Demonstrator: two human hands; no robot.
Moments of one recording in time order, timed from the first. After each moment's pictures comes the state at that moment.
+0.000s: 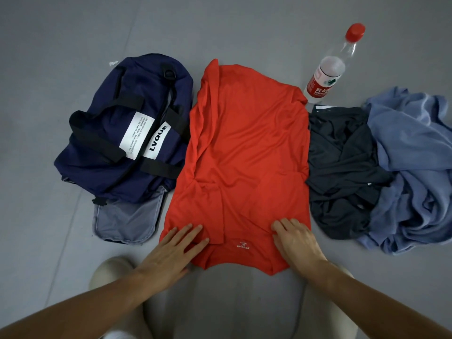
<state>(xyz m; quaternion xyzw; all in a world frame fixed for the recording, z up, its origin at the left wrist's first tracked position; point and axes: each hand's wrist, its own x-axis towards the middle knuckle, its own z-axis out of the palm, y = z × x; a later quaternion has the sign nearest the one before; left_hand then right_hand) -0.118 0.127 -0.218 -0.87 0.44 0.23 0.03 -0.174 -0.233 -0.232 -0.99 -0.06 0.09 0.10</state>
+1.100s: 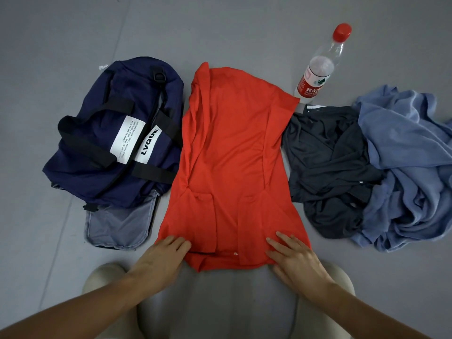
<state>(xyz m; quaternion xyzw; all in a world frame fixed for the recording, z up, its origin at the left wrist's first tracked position) -0.111 0.120 -0.204 -0.89 0.39 0.24 -0.04 -0.209 -0.242 -0.202 -0.96 -0.14 0.23 0.11</state>
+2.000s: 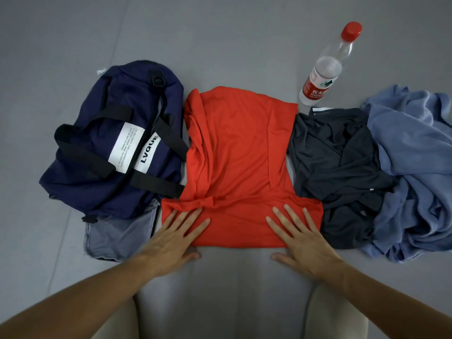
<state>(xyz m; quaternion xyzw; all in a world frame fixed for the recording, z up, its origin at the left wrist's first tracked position) -0.055 0.106 -0.233 -0.87 0.43 0.23 0.05 -0.161 -0.273 -0.238 -0.97 -0.16 0.20 0.01</state>
